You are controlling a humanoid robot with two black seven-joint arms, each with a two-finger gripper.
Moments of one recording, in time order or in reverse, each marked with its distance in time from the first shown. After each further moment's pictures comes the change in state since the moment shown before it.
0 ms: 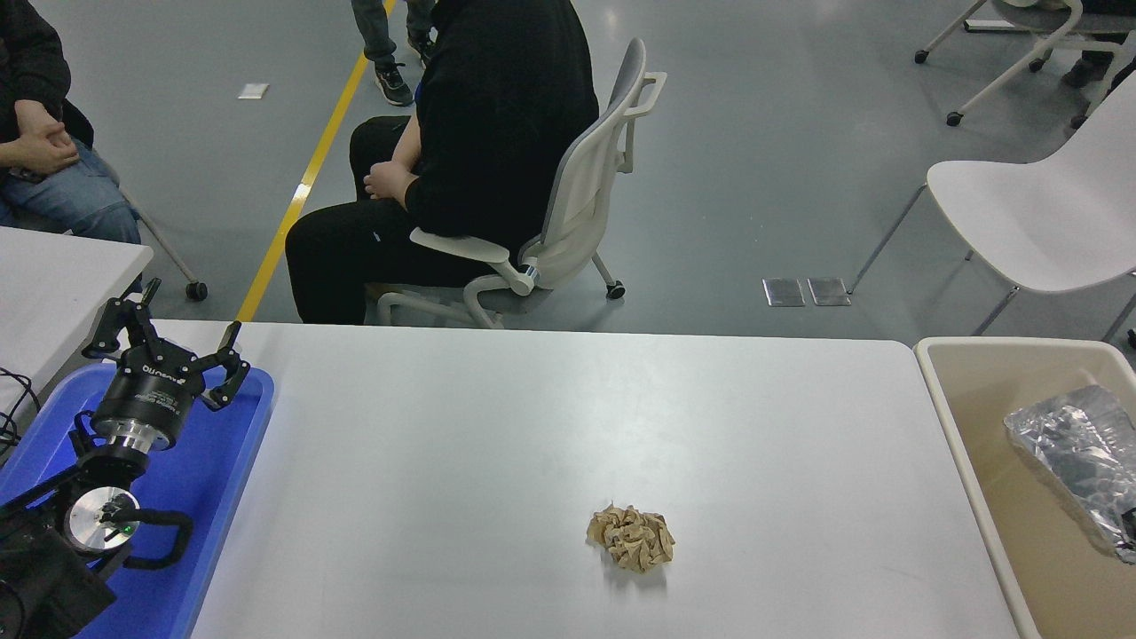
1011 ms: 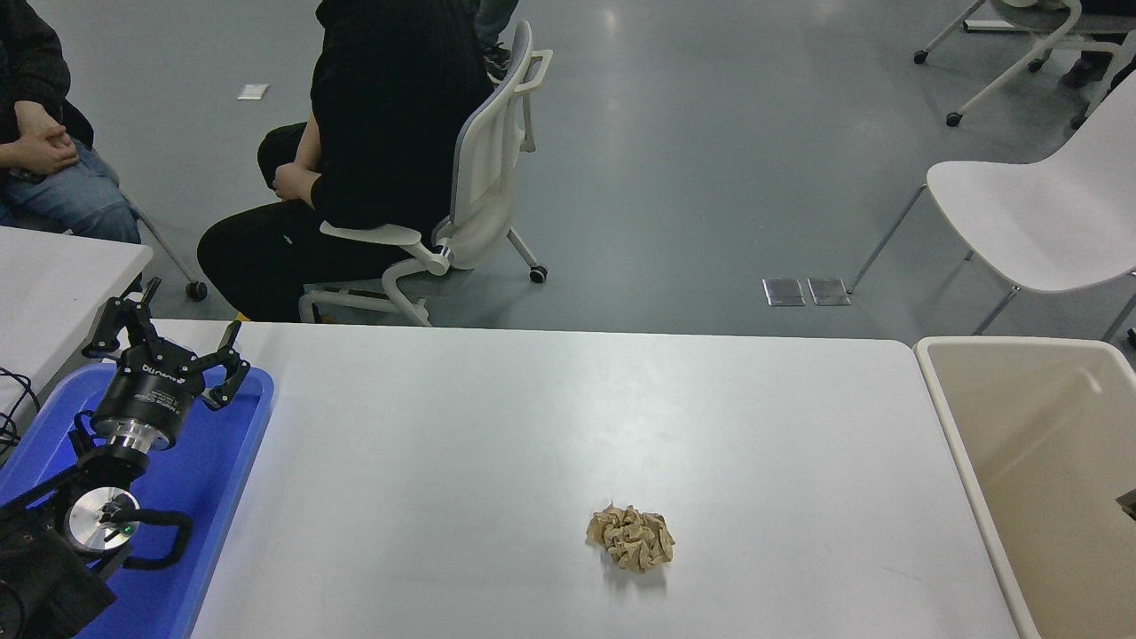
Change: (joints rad) left arm 0.000 0.000 0.000 0.000 0.000 0.000 0.000; right arm 0.058 -0.028 0.043 0.008 0.002 -0.130 0.001
